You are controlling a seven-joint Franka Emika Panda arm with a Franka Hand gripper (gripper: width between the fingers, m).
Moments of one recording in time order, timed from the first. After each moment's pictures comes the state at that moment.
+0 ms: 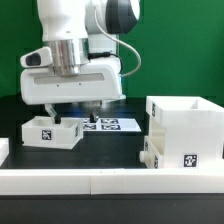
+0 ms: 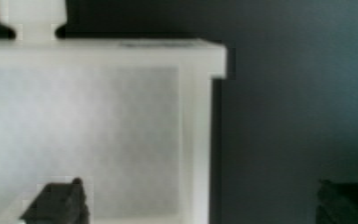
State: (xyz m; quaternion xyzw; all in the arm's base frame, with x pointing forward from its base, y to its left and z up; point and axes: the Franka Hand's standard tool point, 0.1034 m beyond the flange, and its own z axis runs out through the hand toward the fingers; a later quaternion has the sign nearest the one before) arm 0.433 -0.081 0.033 -0.99 0.10 -0.01 0.05
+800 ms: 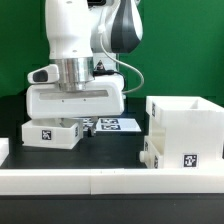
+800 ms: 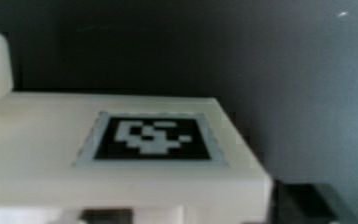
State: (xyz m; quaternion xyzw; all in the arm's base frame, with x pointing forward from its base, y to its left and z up) arm 0.425 -0.074 0.005 -1.00 0.09 -0.02 0.04
